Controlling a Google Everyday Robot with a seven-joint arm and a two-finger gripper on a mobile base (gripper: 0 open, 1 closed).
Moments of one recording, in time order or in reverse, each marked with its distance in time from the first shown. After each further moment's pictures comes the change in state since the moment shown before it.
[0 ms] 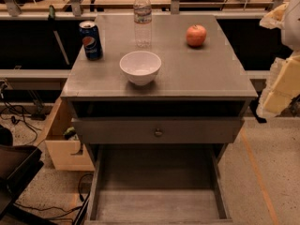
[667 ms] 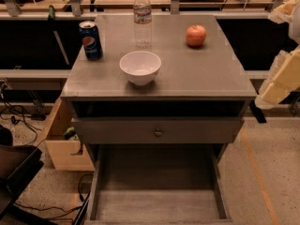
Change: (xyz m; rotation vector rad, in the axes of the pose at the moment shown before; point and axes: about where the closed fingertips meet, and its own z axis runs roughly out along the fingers) arm 0.006 -0.019 0.002 0.047 -0.069 0.072
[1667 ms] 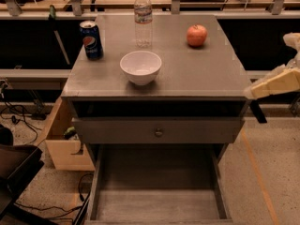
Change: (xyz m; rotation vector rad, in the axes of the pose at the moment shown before) arm 0.056 -0.057 0.075 0.143 -0.437 0.345
